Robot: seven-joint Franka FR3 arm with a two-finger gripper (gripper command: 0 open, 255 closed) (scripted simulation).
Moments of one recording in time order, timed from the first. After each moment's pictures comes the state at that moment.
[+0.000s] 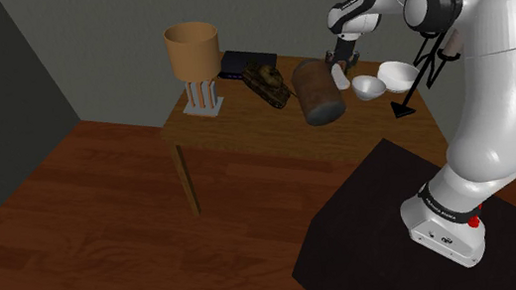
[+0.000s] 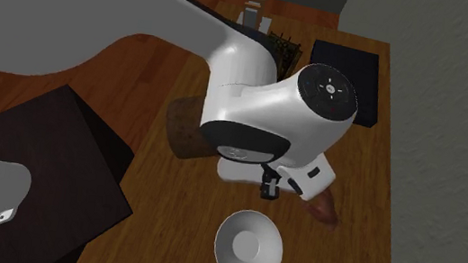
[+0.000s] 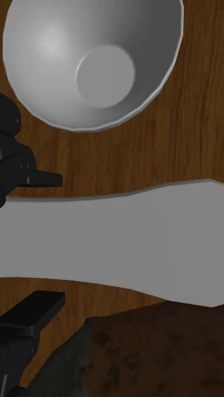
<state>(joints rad) -0.37 0.64 -0.27 -1.60 0.22 2.20 0.09</state>
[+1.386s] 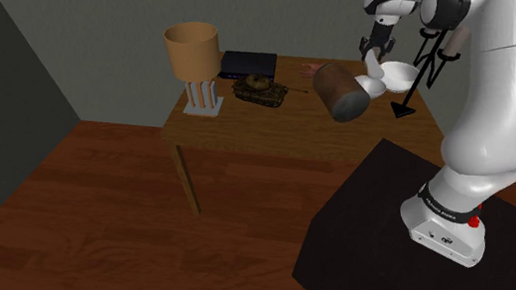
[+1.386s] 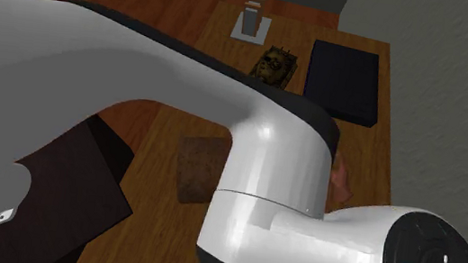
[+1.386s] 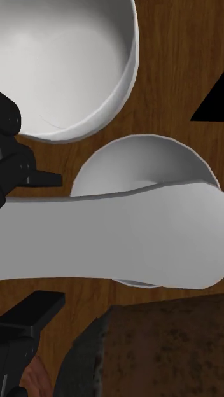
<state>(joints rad) -0.58 0.66 -0.31 -1.44 0.24 2.06 -0.13</state>
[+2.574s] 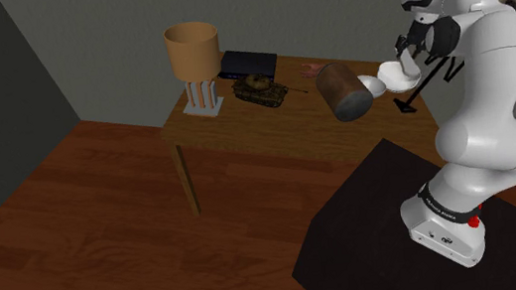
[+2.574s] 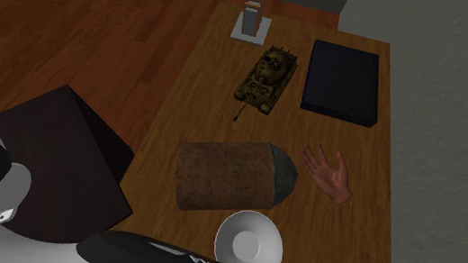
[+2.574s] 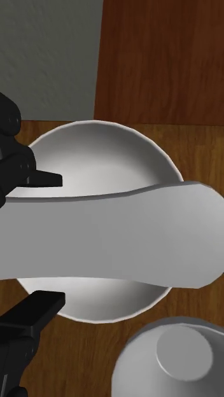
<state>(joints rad) -0.90 1.00 -0.31 -0.87 0.28 1.82 -0.34</state>
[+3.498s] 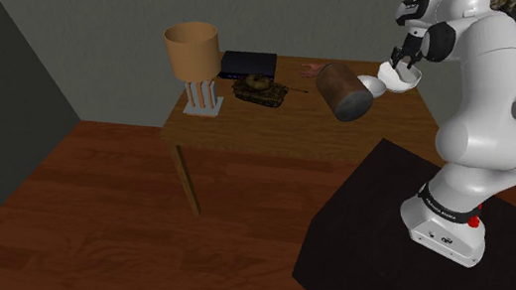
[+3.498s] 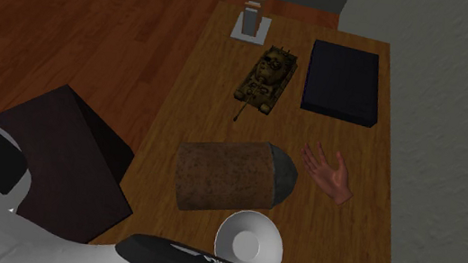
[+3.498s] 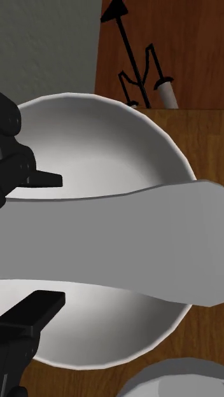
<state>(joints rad) -0.90 1.05 -0.30 -0.93 0.30 1.94 -0.36</state>
